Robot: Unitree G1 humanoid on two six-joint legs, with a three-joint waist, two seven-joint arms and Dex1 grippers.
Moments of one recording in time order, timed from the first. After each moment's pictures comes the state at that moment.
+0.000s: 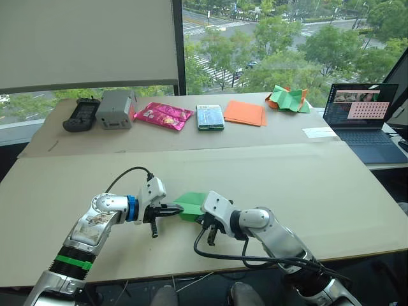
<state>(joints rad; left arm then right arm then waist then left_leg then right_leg) -0.31 0.65 -0.17 0.01 -0.28 0.35 -1.11 -0.34 -0.34 0.51 -0.30 -0.05 0.73 0.74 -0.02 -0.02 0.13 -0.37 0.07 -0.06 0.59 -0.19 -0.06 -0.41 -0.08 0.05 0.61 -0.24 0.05</state>
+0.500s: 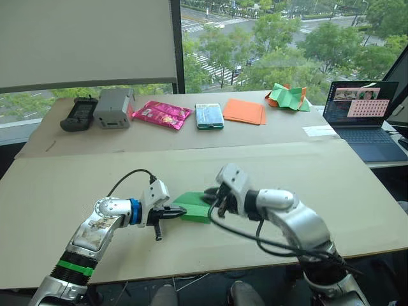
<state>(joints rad) -0.27 0.63 -0.18 -0.03 -0.28 0.37 -1.08 -0.45 -0.34 0.22 -0.43 0.13 0.99 0.69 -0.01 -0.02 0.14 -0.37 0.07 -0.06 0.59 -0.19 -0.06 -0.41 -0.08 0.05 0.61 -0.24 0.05</state>
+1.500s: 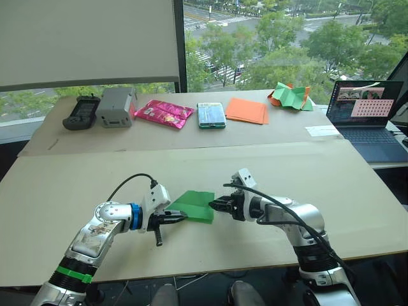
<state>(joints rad) -0.22 0.63 -0.17 -0.10 -0.28 0.40 -1.07 -0.42 -0.24 0.09 -0.13 0.40 1.08 0.63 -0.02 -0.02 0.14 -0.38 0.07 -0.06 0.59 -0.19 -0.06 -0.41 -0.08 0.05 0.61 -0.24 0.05</state>
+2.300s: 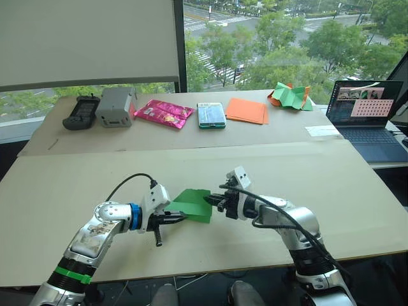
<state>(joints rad) -0.22 0.64 -0.17 -0.11 -0.29 0.42 -1.06 -0.36 -0.29 0.22 -0.18 0.35 0.78 0.64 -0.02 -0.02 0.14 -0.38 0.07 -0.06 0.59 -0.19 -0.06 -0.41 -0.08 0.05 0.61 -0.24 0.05</state>
